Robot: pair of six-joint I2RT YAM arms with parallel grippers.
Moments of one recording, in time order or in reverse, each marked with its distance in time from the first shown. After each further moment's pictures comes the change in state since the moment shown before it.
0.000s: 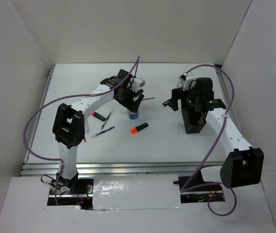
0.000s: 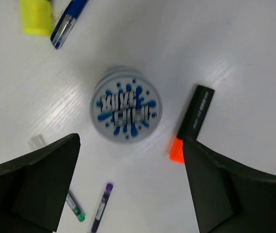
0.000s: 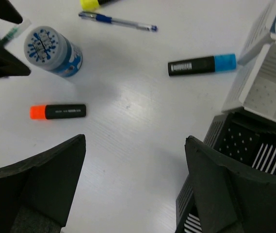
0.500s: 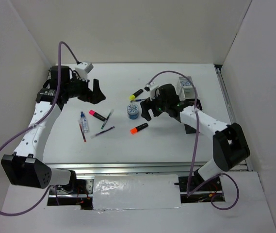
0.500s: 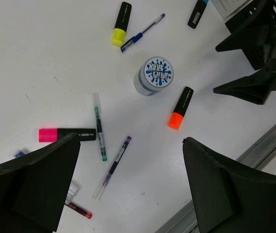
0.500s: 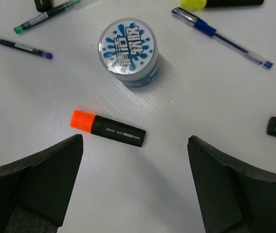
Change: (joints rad) left arm 0.435 -0.706 -0.393 0.086 0.337 -0.054; right arm 0.377 0.211 -0.019 0.238 0.088 0.004
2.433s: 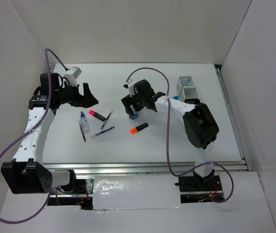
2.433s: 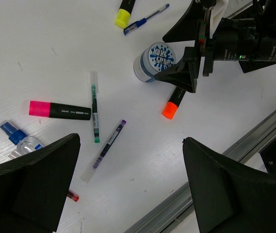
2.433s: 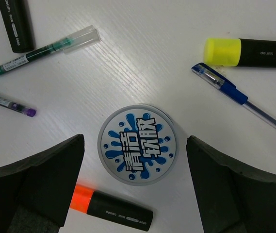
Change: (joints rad) left arm 0.161 -0.090 -0.127 -0.026 0.133 -0.051; right arm 0.144 0.451 0.372 -0.005 0.118 0.011
